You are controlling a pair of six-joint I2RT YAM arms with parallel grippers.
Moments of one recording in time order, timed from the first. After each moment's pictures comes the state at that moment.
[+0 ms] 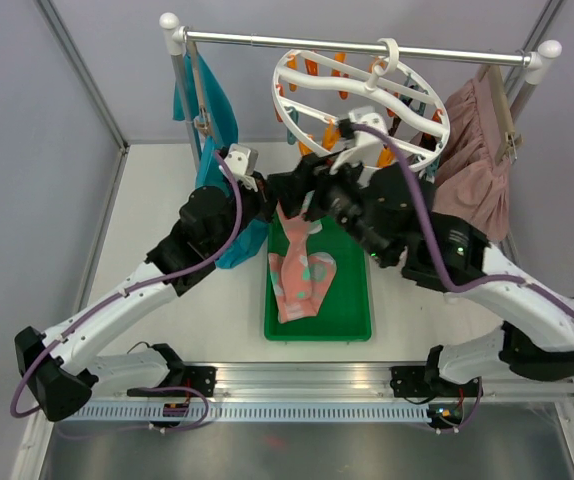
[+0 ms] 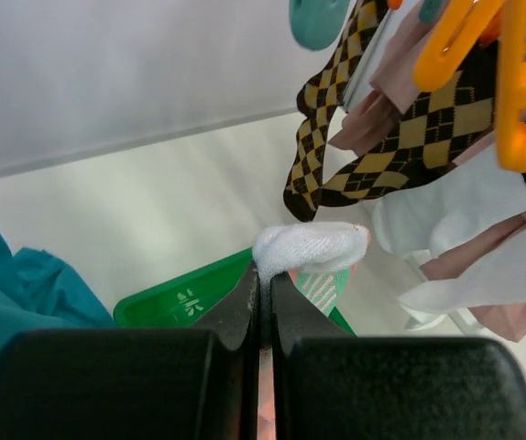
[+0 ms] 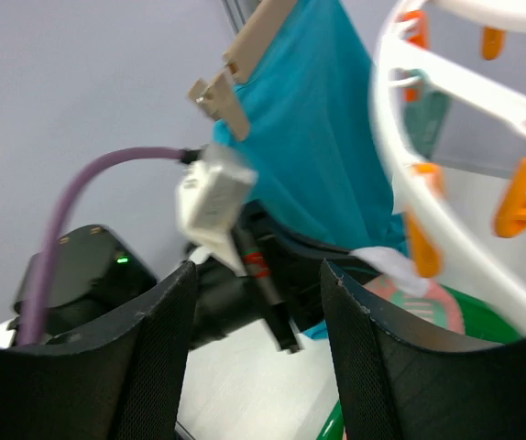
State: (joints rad) left arm -0.79 1.12 1.08 0.05 -0.20 -0.23; right arm 1.17 1.31 1.81 -0.48 0.52 0.36
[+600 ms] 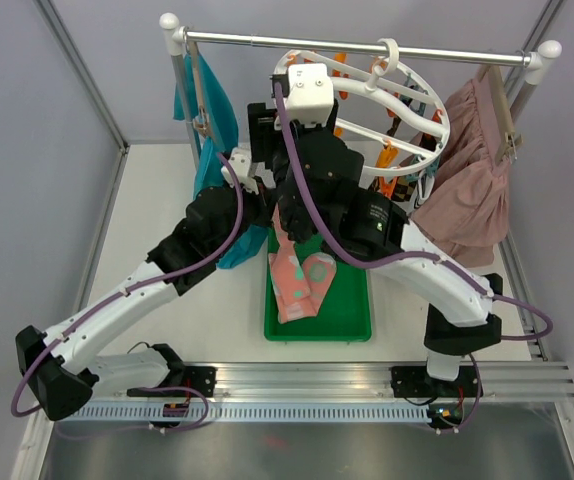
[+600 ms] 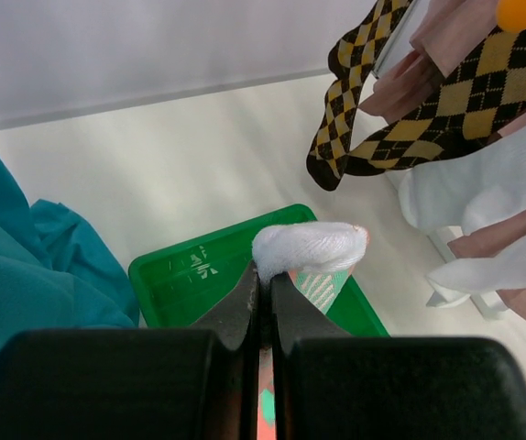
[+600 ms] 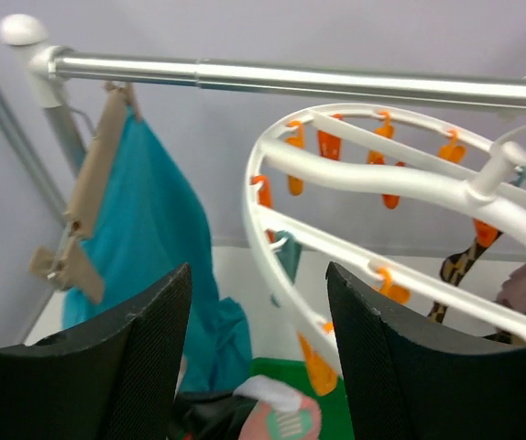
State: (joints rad) left arm -0.79 1.13 1.08 -0.06 -0.26 -0.26; right arm 1.29 1.82 2.48 -0.43 1.17 -0.14
